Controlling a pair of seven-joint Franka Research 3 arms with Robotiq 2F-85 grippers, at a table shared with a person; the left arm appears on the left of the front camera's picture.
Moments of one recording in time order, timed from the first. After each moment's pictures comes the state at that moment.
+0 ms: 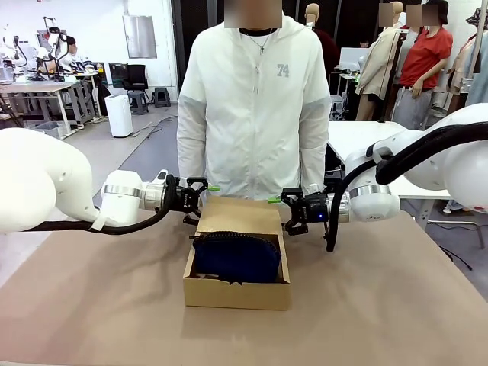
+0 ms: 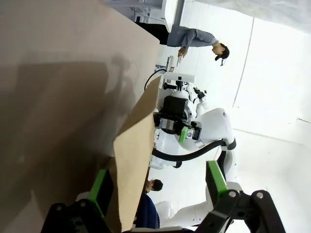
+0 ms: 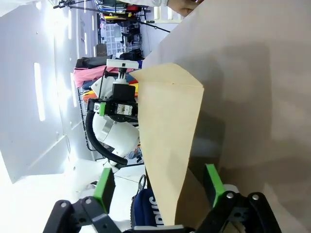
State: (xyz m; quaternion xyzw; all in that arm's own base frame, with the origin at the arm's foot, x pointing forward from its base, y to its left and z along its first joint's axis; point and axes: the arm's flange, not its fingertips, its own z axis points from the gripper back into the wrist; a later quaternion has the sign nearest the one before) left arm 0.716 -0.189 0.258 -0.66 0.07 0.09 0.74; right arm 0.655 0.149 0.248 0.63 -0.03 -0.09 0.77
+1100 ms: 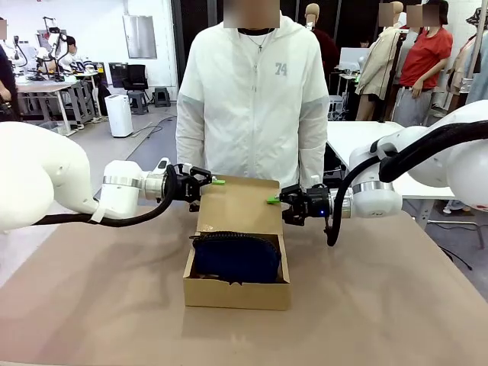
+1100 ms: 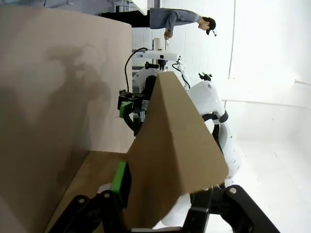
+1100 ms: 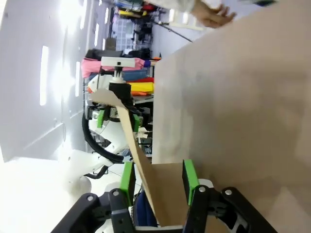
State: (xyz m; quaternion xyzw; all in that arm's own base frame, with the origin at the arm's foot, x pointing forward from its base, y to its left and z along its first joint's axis) left arm 0.714 -0.199 0.304 -0.69 0.04 -0.01 0.73; right arm 0.658 0.146 0.270 0.65 -0.09 -0.02 0.76
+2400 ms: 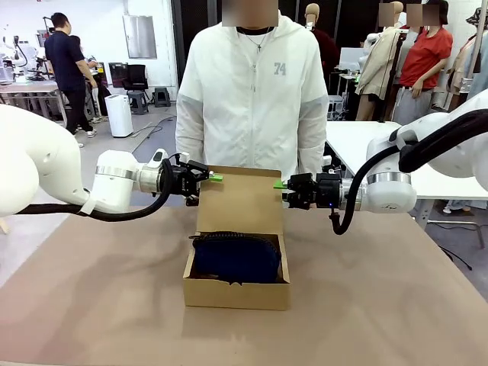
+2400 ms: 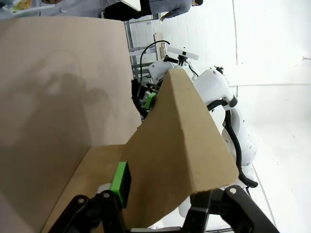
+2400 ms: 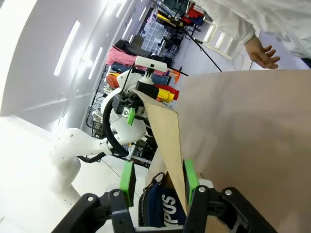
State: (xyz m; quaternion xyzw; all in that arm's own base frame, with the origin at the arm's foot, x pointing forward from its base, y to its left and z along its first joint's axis) left arm 0.695 -0.195 0.330 -0.67 0.00 -0.07 0.74; right arm 0.634 0.133 0.308 0.66 -0.20 0.08 0.71
